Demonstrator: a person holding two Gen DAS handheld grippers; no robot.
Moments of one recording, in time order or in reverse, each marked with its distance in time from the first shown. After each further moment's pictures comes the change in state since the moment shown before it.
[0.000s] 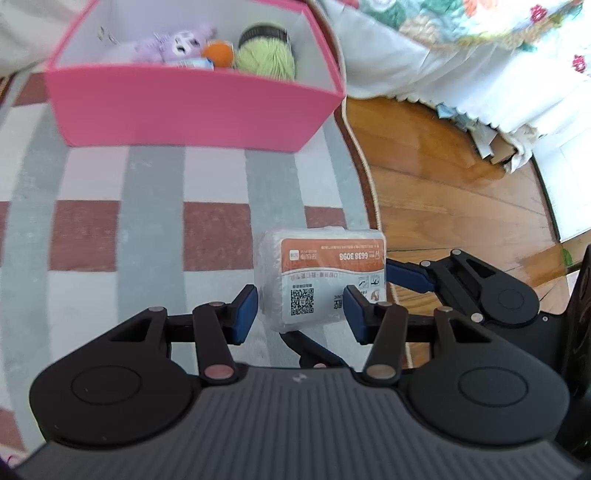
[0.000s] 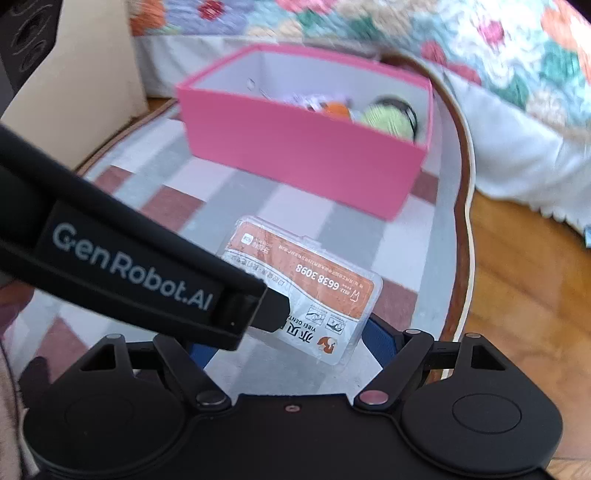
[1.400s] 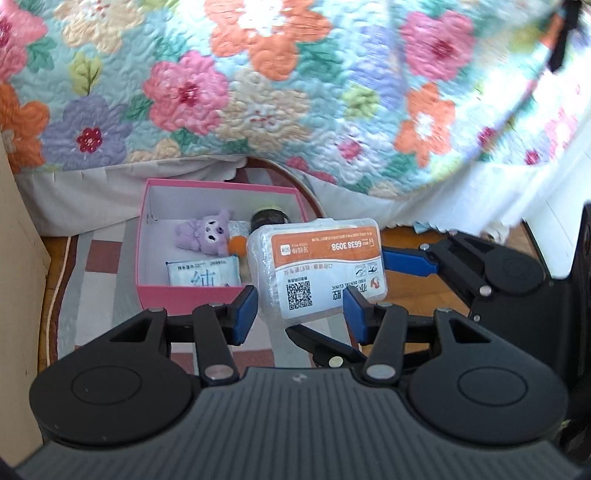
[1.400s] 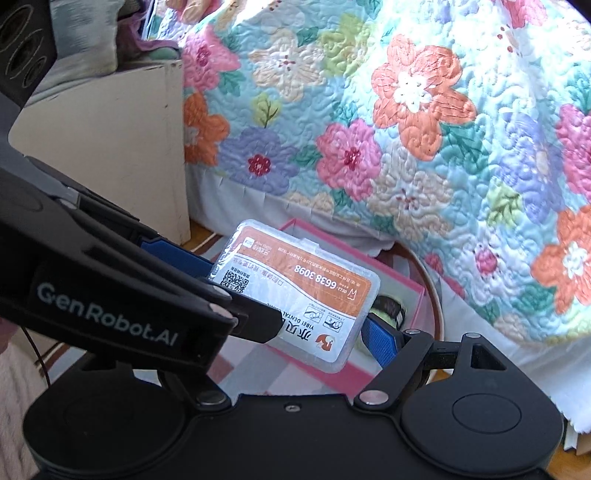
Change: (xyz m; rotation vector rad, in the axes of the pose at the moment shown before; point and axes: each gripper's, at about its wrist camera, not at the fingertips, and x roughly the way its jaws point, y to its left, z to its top) left arm -0.173 -0.024 0.101 0.073 -0.287 0.056; right arm -0.132 0.022 0.150 -0.175 -0.223 0.019
